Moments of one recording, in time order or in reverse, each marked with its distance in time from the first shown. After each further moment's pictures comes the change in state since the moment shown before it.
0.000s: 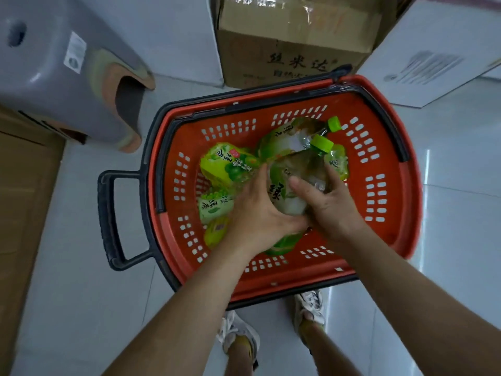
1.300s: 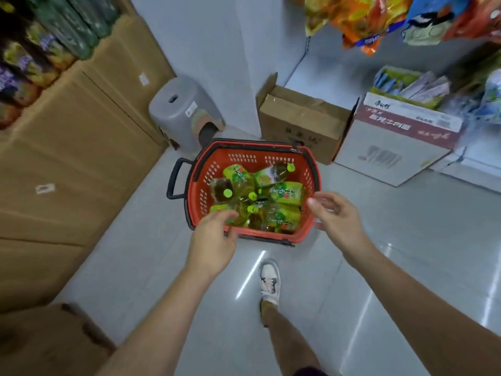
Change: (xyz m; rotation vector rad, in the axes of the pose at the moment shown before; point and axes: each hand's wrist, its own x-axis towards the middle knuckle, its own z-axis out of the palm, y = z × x) left_hand -0.277 0.273 0.066 0.274 0.536 -0.255; right_hand -0.238 -0.171 -0.197 -0.423 -0.155 -0.221
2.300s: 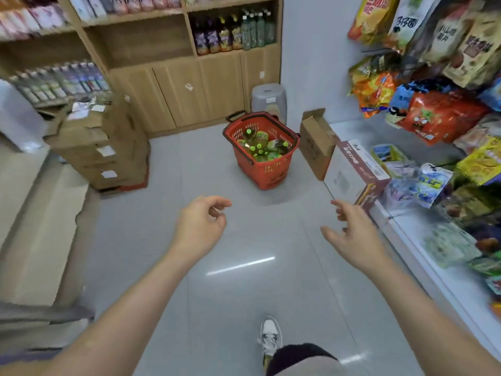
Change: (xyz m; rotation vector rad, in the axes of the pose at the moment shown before) left_hand -0.629 0.541 0.256 -0.308 0.717 -0.424; right_hand -0.335 0.016 -0.680 -0.851 -0.555 -0.775
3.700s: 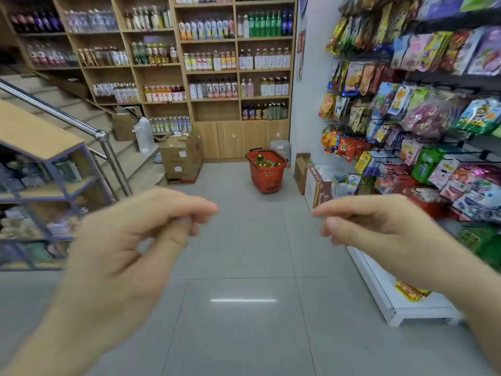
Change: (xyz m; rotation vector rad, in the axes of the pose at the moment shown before) left_hand -1.120 0.397 -0.015 -0.314 0.148 -0.138; right_hand -1.020 0.153 -0.489 0.231 -0.220 -0.702
